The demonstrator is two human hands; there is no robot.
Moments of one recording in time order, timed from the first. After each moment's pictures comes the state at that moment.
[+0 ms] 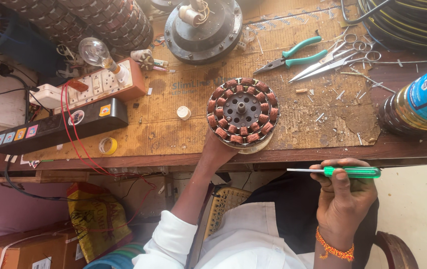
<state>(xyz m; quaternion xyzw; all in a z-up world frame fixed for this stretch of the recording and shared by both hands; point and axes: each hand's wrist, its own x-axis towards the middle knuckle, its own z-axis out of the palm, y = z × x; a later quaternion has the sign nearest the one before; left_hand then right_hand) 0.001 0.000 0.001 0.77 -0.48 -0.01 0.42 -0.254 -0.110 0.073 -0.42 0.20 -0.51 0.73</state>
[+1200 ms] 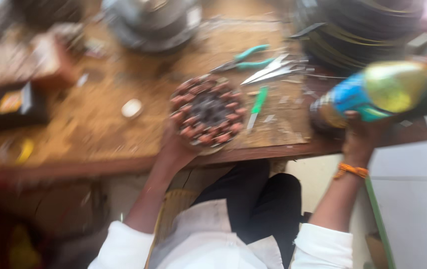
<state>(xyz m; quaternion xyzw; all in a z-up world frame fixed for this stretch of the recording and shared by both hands) -0.002 -0.013 -0.036 0.40 -0.18 -0.42 0.79 -0.280 -0.318 0.096 -0.74 0.25 -0.52 0.34</state>
